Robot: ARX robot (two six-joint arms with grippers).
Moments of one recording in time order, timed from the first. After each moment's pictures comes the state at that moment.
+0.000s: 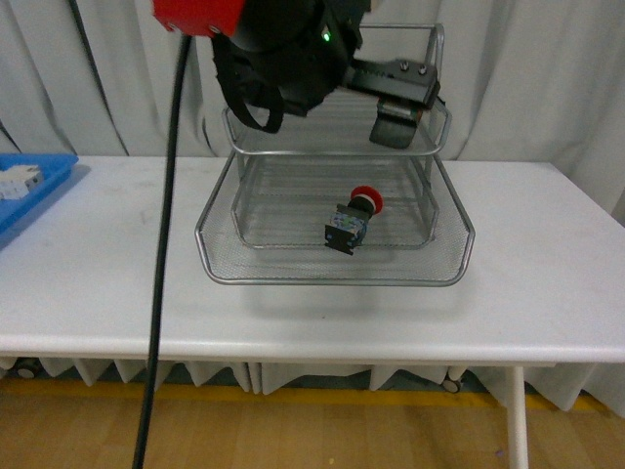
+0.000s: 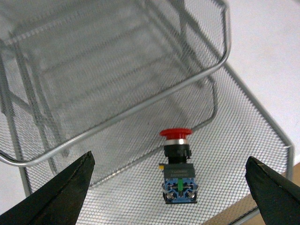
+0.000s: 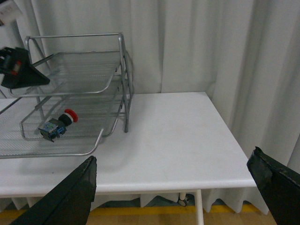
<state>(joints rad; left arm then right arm) -0.49 2.02 1.58 -0.22 -0.05 0.09 0.00 0.00 0.01 0.00 0.00 0.00</state>
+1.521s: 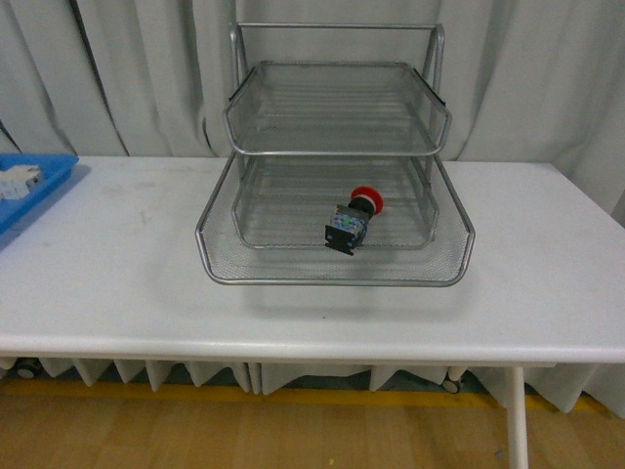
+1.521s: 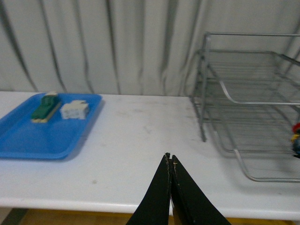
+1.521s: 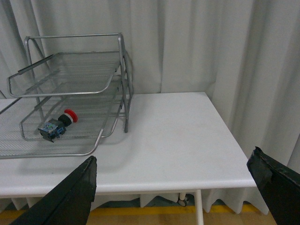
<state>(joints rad) 0.00 0.74 0.07 0.66 -0.01 0.00 0.00 0.00 0.01 0.00 0.00 0.00</state>
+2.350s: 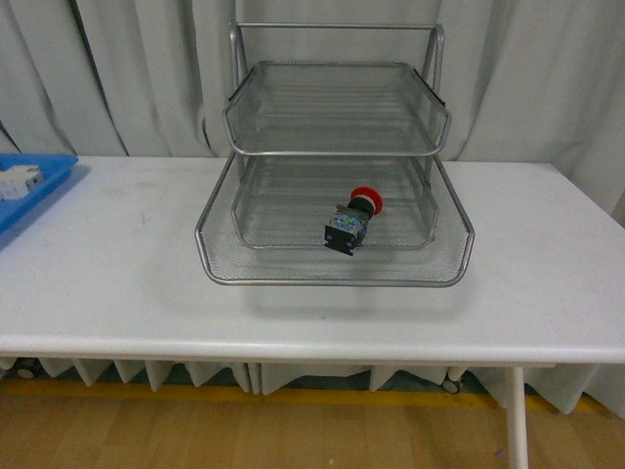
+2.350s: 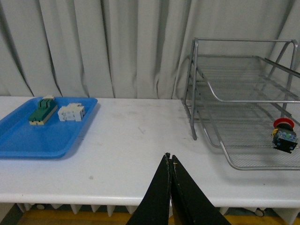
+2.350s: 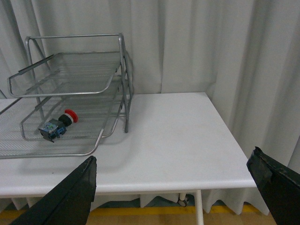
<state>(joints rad) 0.00 0.31 0.01 0.31 0.00 0.00 0.00 0.00 0.01 0.00 0.00 0.00</state>
